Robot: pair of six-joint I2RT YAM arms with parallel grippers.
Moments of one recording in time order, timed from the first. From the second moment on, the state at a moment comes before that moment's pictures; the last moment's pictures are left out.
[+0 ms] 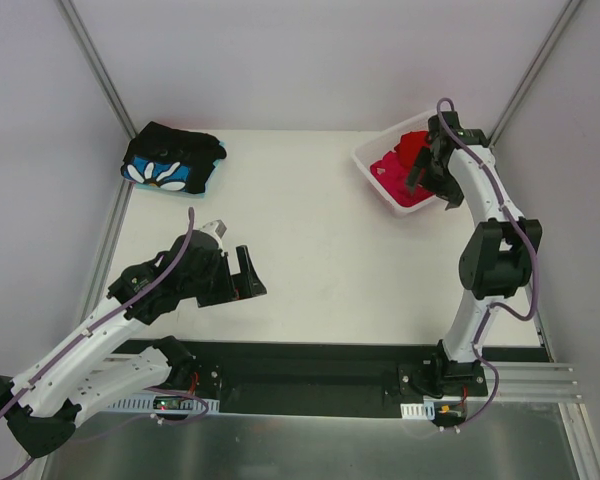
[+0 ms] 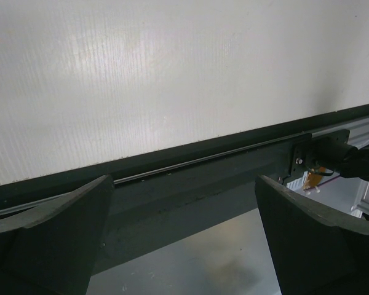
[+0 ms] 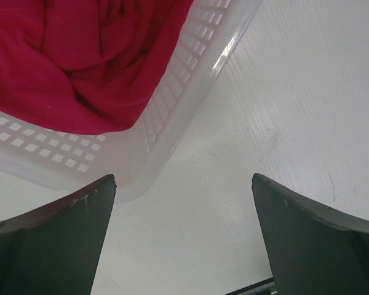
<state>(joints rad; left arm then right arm) -0.73 0.77 0.89 -0.96 0.06 -0.86 0.10 1.90 1.81 -1.12 0.26 0.53</state>
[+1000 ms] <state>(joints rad) -0.73 0.78 0.89 -0.96 0.08 -0.86 -0.02 2.00 1.78 -1.33 0.59 0.62</state>
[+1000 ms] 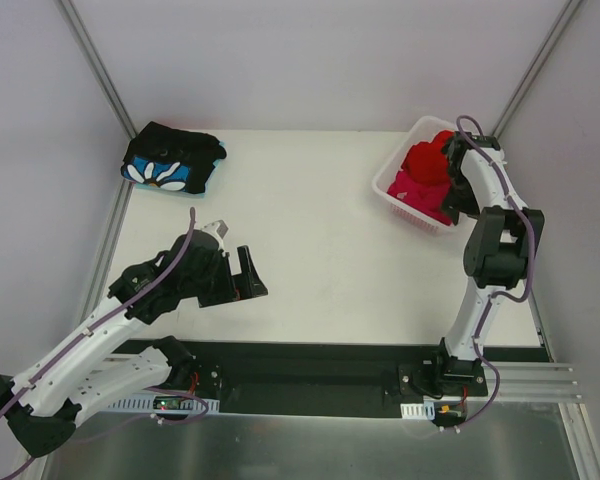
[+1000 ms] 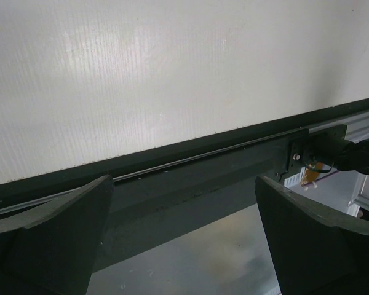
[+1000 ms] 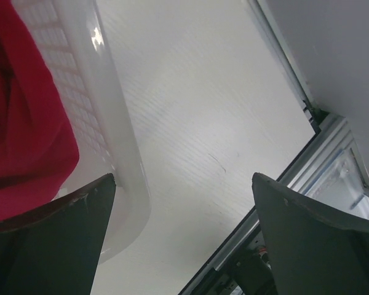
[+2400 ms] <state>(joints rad) -0.73 0.76 0.88 -0.96 0.08 -0.86 0.28 1.90 1.80 -0.99 -0.46 0.38</state>
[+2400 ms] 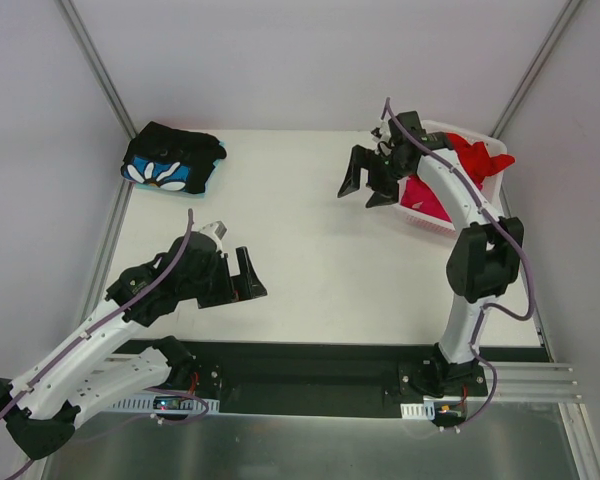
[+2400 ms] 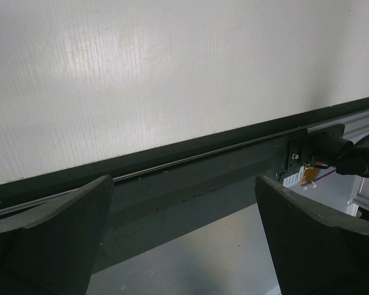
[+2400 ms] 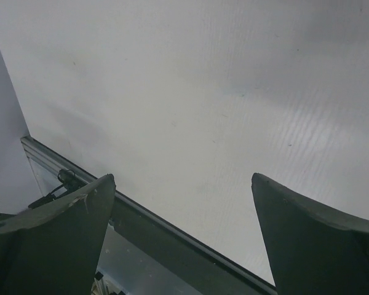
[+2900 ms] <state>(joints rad) -0.73 0.74 0.88 -0.96 0.08 -0.86 0.28 2.09 1.92 -1.00 -0.44 0.32</state>
